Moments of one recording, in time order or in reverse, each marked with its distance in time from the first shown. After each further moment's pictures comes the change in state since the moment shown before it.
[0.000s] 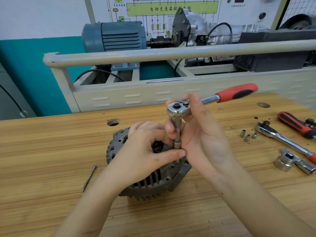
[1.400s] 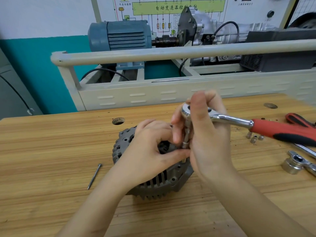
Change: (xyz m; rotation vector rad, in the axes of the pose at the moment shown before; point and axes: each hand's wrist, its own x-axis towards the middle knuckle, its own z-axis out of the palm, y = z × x) left_hand -0.003 0.008 -0.002 0.053 0.007 0.014; right_hand 0.003 0.013 0.010 -0.373 0.072 -0.324
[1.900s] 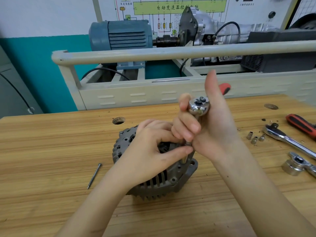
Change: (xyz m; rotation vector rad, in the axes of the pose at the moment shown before) left_hand 0.002 -0.001 0.002 -0.049 0.027 0.027; right_hand 0.025 -0.012 -0.016 0.271 -0.187 0.511
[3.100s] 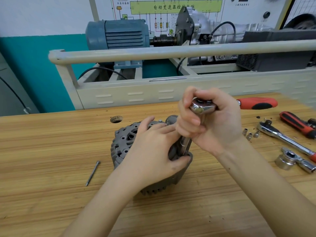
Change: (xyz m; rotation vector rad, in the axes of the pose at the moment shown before) left_hand -0.002 0.006 0.012 0.468 -0.109 0.015; right_hand -0.006 -0.006 -0.015 -0.034 -0.200 -0.087
